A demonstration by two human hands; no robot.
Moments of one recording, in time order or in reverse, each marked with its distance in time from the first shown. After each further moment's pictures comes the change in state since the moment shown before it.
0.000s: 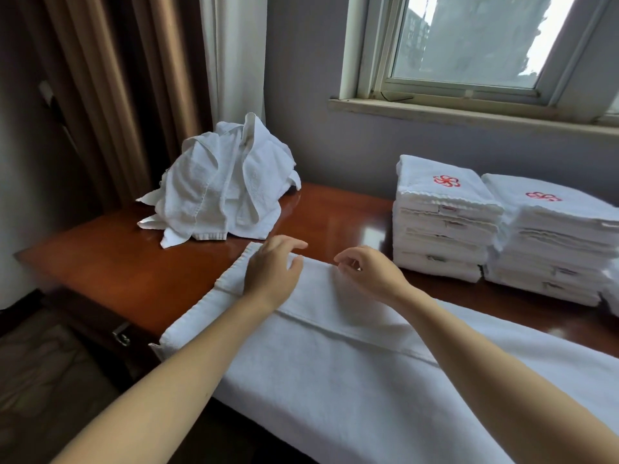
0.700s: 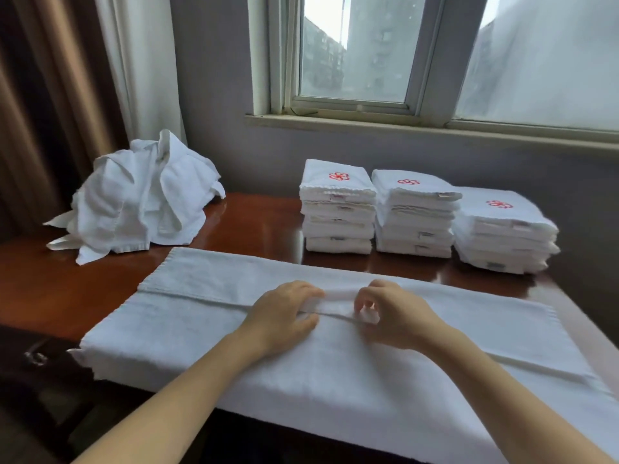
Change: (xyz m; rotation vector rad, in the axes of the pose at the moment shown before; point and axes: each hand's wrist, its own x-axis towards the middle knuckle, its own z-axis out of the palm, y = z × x) left_hand -0.089 0.117 0.043 0.037 -0.466 0.362; right_hand -0.203 0.041 -0.094 -0.327 -0.117 0.193
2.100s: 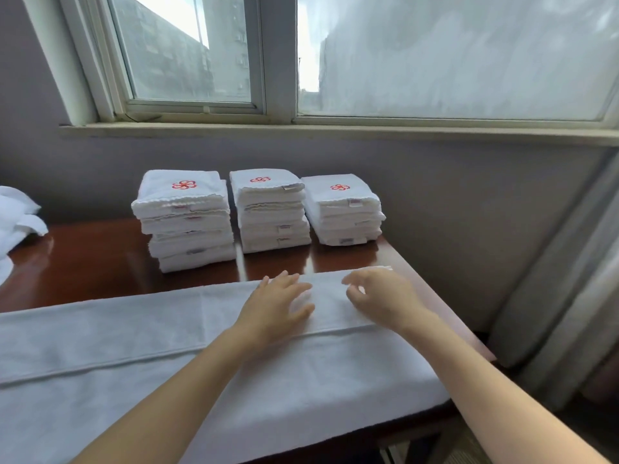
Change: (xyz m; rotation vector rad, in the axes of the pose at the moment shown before) left_hand 0.094 0.146 0.093 0.080 -0.221 0.267; right_hand -0.115 0.118 -0.041 0.010 0.337 0.505
